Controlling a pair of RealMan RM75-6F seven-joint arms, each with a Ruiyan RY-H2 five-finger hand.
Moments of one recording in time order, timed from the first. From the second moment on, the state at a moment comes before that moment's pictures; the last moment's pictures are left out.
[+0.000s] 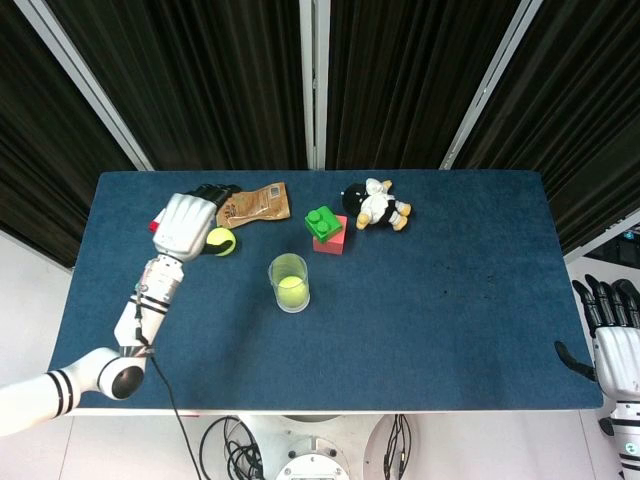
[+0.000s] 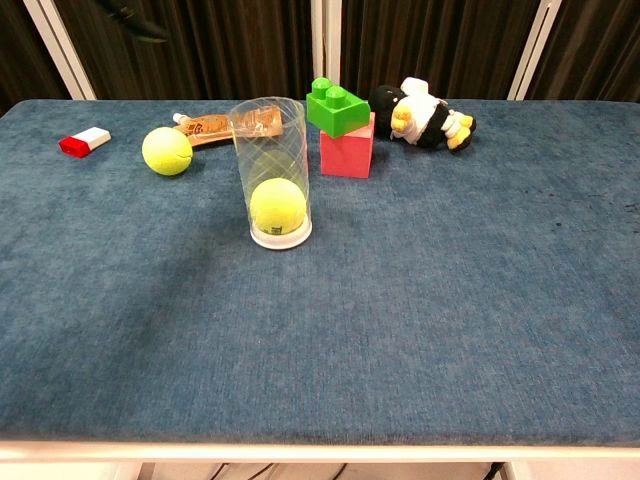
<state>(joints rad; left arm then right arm) -0.81 -1.36 -0.30 -1.52 1.11 1.10 0.32 0.04 -1.08 0.07 -1.63 -1.50 1.53 -0.01</state>
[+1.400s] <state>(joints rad) -0.93 -1.81 -0.21 -0.63 1.14 0.63 -0.01 0.03 -1.04 0.09 -1.63 -1.43 1.49 0.03</state>
